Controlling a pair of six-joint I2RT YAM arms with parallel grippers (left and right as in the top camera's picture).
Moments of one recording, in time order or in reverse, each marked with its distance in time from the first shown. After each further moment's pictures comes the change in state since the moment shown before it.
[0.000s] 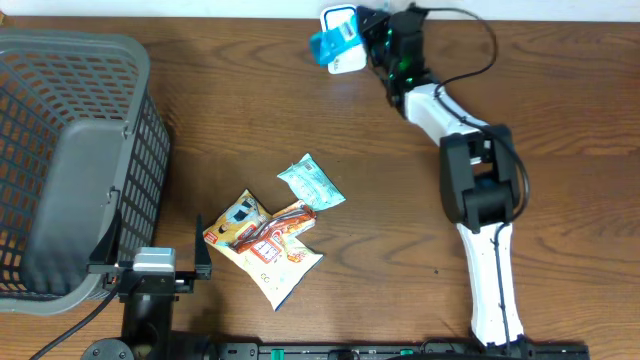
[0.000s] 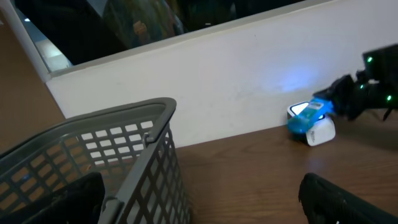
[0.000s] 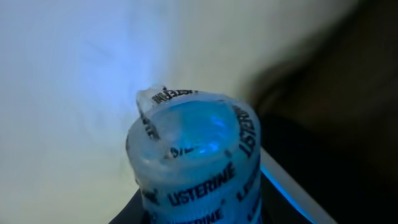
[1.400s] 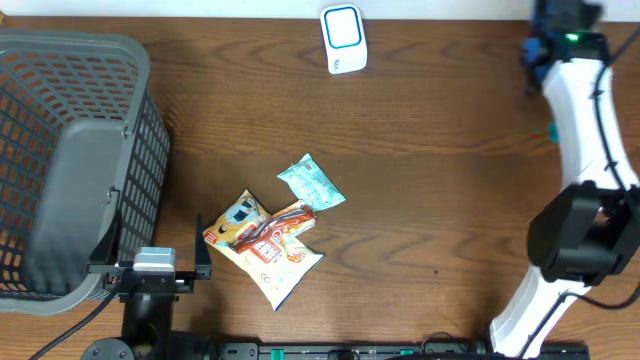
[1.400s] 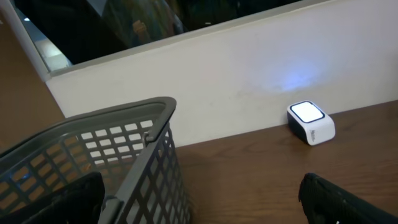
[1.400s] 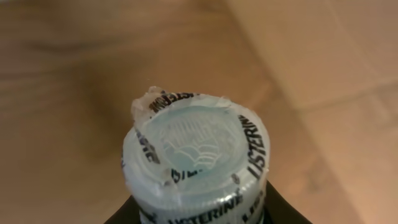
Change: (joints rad) left arm 0.000 0.000 0.000 -0.003 0.000 0.000; right arm -0.384 -0.486 0.010 -1.247 0.860 -1.151
